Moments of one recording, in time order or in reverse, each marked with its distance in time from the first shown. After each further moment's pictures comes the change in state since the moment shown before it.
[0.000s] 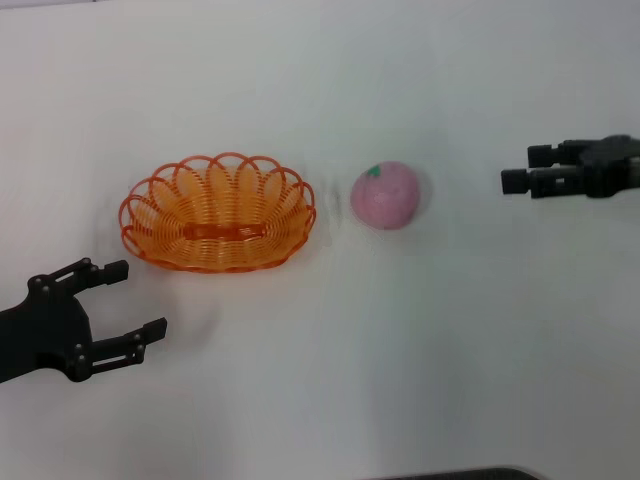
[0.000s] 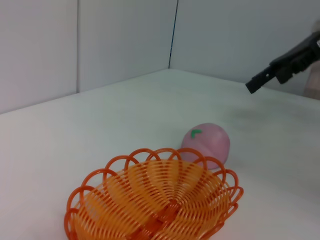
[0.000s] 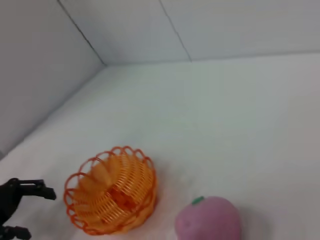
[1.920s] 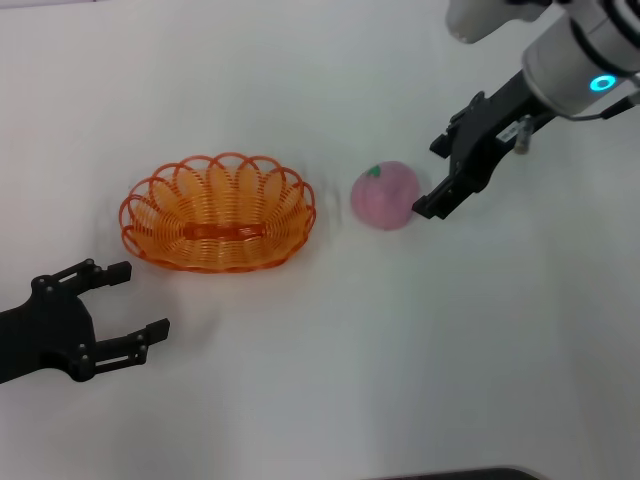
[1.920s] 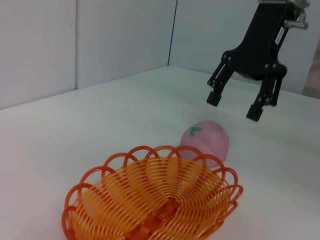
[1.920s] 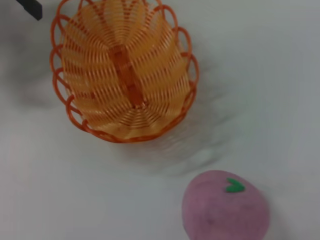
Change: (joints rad) left arm -0.003 -0.001 0.010 0.001 0.002 -0.007 -0.012; right arm 0.294 0.041 -0.738 -0.186 -0.303 0.158 0.287
